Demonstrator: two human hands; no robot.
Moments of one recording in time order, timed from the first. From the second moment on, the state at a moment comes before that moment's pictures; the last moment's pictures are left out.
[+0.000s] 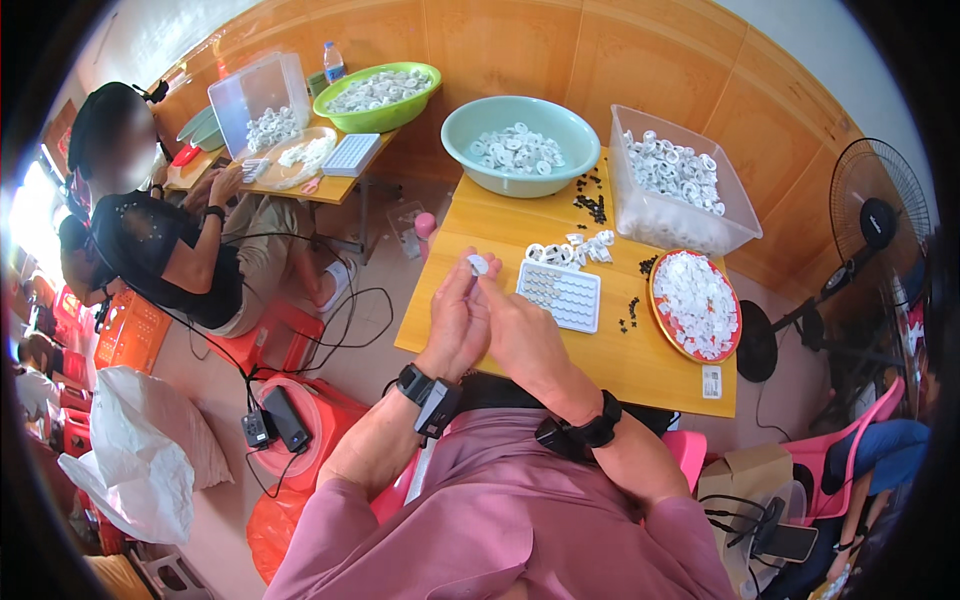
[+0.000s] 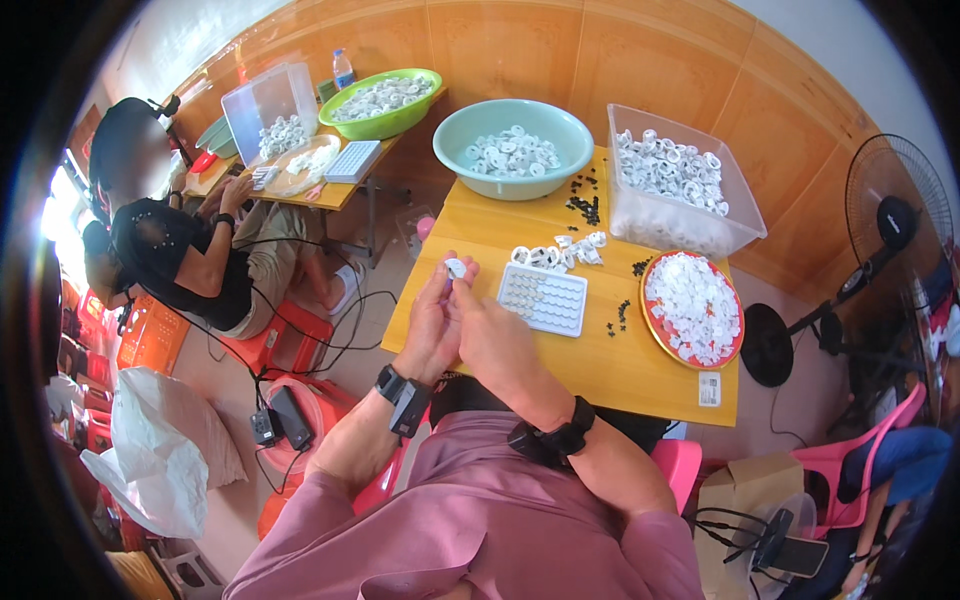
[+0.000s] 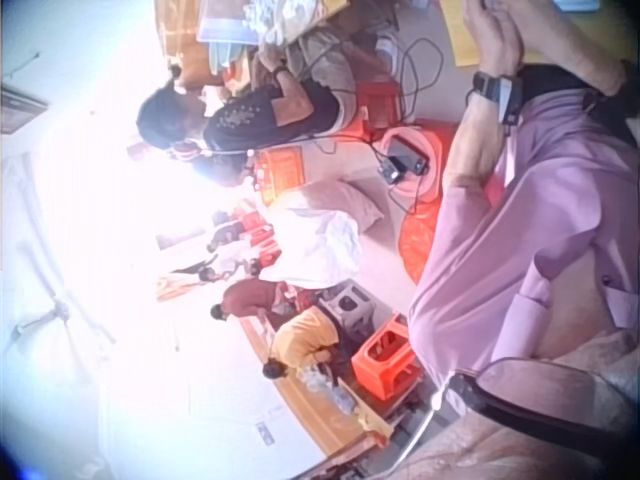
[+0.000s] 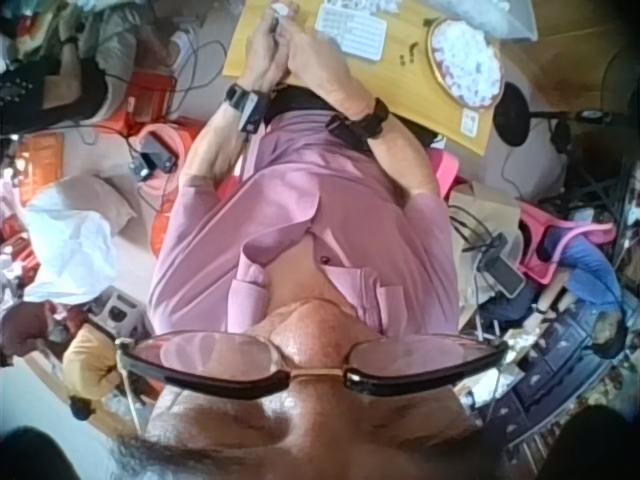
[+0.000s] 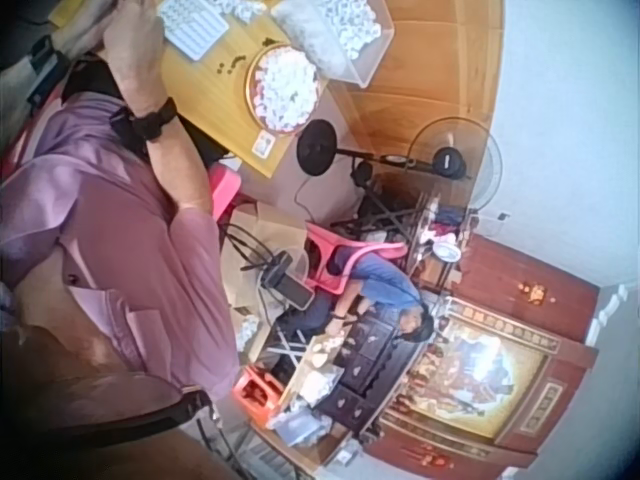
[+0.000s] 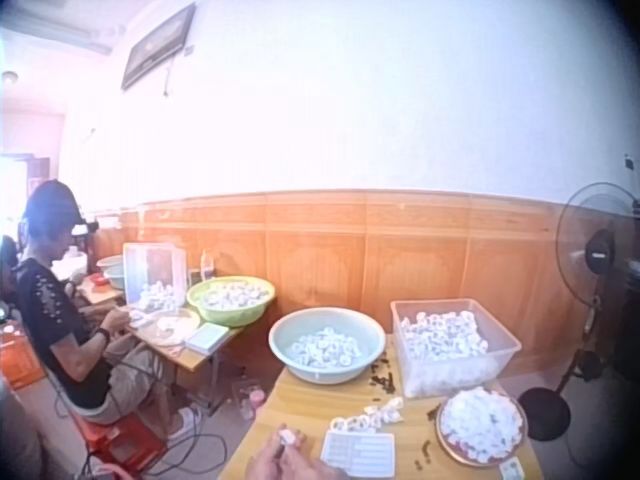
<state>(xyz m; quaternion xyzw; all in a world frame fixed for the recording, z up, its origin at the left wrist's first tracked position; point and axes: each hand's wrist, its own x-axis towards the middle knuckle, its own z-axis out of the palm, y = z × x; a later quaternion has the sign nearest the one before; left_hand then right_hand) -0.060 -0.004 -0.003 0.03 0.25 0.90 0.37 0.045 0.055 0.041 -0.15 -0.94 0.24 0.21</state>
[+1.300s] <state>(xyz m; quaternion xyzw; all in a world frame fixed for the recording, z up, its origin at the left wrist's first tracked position) -0.058 -0.020 0.030 0.10 0.32 0.92 0.20 -0.022 0.113 0.030 -0.11 -0.96 0.12 0.23</state>
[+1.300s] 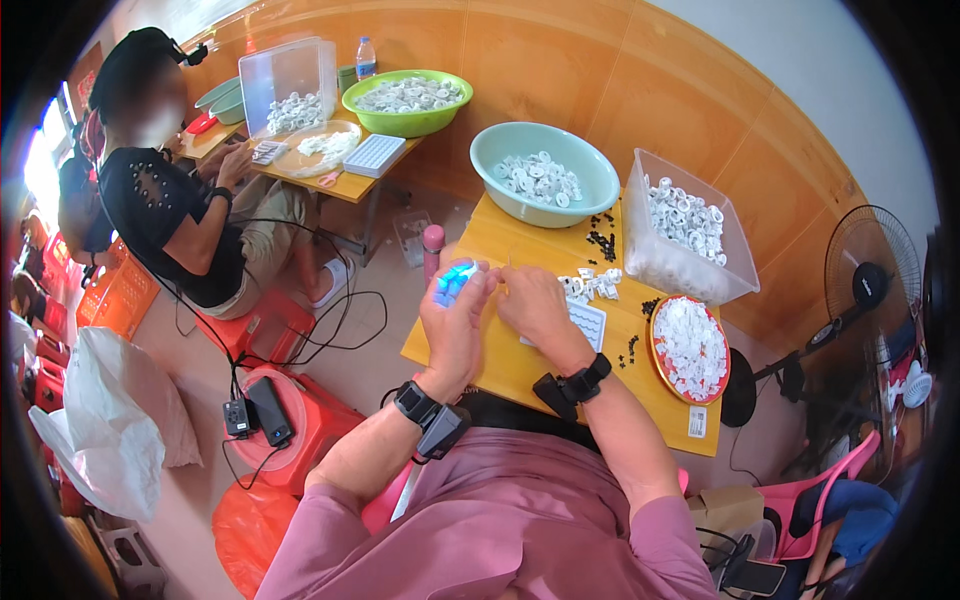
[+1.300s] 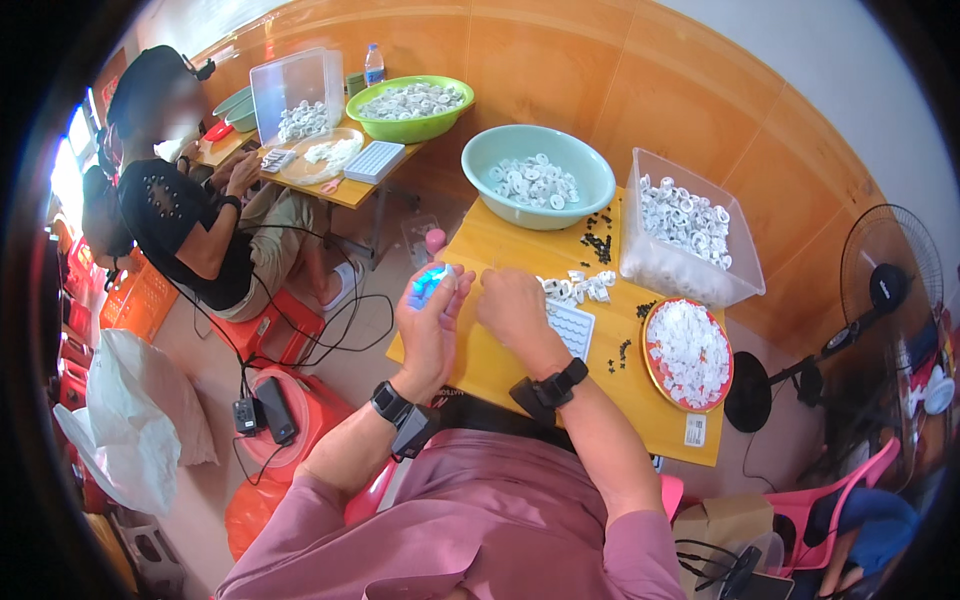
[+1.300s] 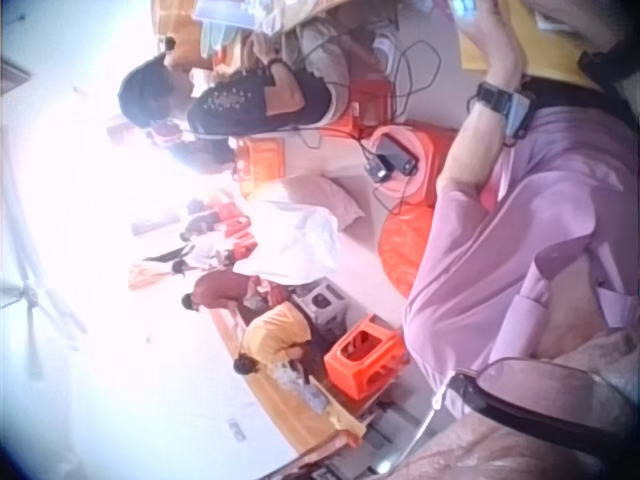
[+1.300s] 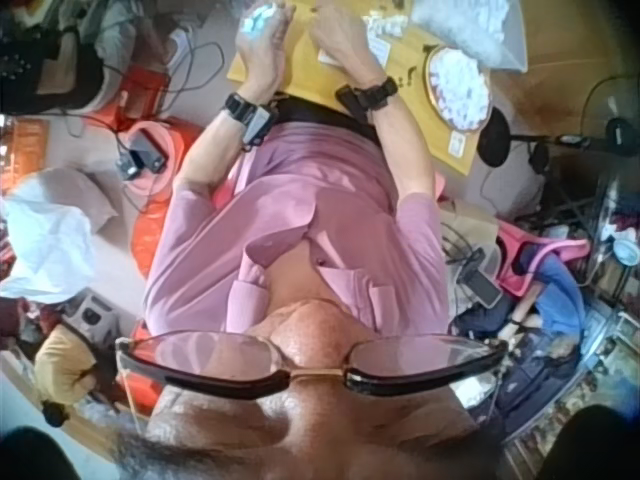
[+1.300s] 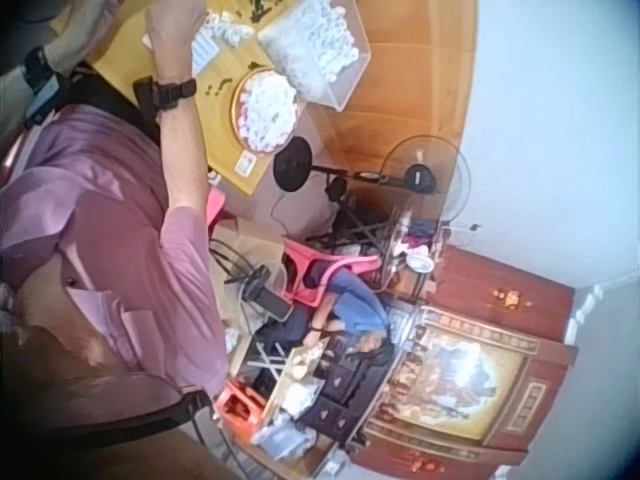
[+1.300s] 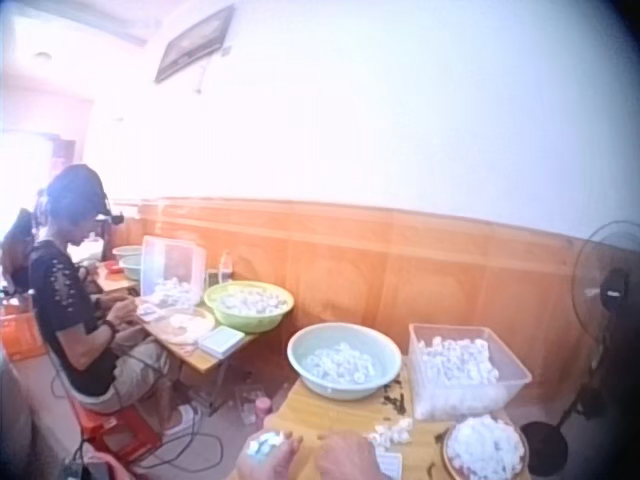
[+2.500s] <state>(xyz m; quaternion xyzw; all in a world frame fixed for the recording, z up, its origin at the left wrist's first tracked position) -0.031 -0.015 0.025 0.19 0.25 0.85 0.41 0.066 0.095 0.086 0.05 -0.90 0.12 0.42</state>
